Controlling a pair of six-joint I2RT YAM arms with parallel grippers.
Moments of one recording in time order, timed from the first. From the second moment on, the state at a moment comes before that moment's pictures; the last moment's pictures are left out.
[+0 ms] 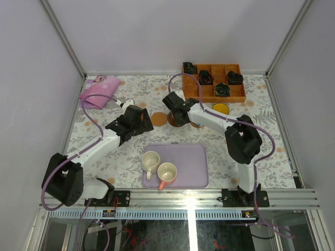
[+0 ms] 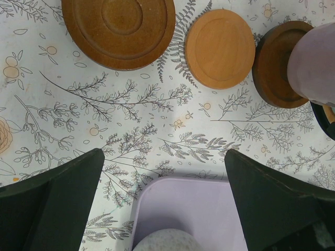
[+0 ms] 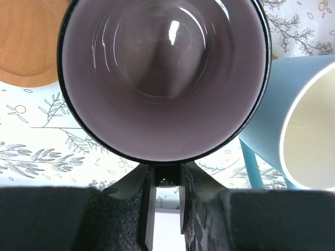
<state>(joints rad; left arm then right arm) -0.48 1.32 0.84 -0.36 -0.25 -0.71 0.76 1.98 1.57 -0.72 0.41 0.39</state>
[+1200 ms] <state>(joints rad) -0.48 1.34 0.84 -0.36 -0.25 -0.68 0.75 2.04 1.62 -0.72 0.35 0.48</state>
